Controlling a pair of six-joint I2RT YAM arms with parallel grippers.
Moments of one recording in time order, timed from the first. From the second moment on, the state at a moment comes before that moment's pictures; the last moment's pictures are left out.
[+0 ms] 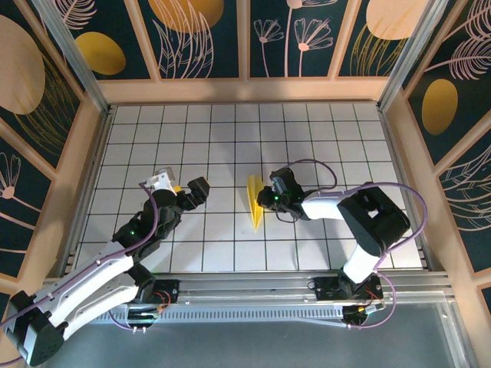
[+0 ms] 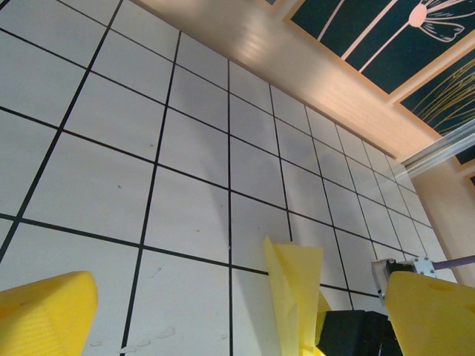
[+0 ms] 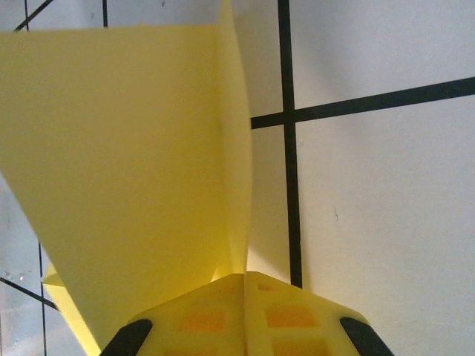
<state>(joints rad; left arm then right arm) -0.70 0.77 0.47 -0.08 -0.35 -0.83 0.67 1.68 0.69 0.17 -0.15 0.86</state>
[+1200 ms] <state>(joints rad) -0.70 0.79 0.47 -0.07 -0.35 -0.83 0.67 1.64 0.69 0.13 -0.13 0.85</state>
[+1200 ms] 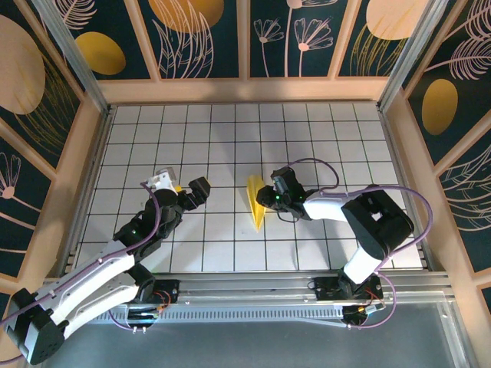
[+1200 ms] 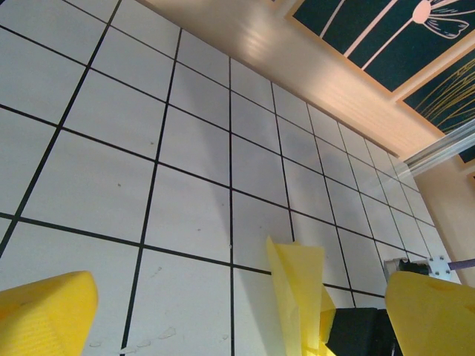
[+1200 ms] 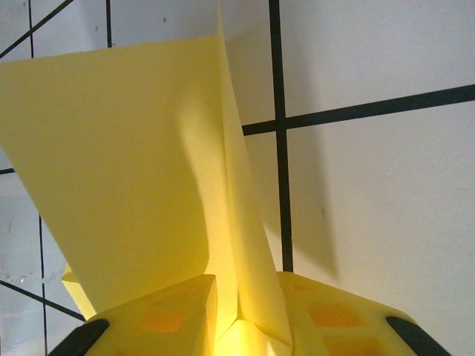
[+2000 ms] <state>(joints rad) -0.70 0.79 0.47 -0.07 -0.35 -0.83 0.67 1.58 0.69 0.01 -0.08 0.82</state>
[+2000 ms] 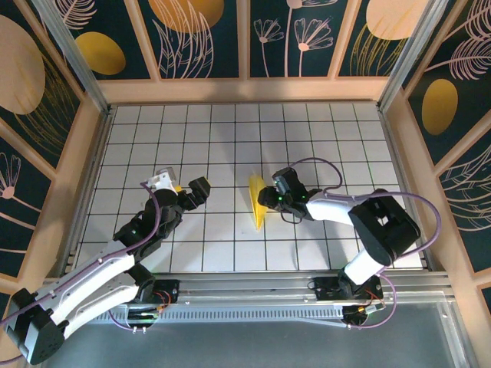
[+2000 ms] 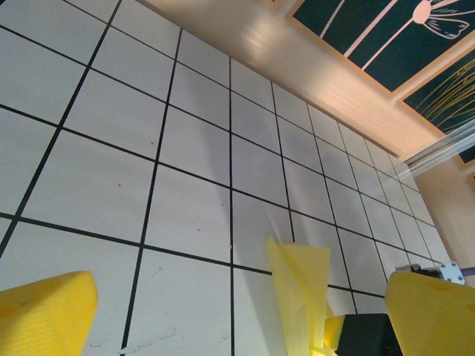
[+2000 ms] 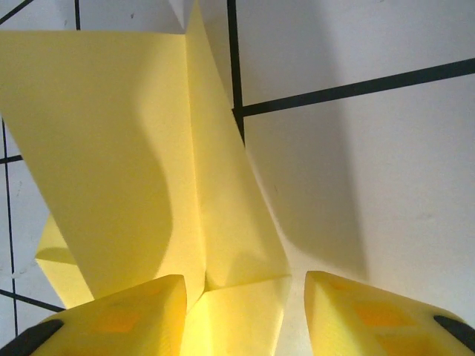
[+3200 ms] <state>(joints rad) -0.70 0.74 0.44 -0.07 -0.37 -0.83 0.78 1.64 0.94 -0.38 -0.09 0.73</state>
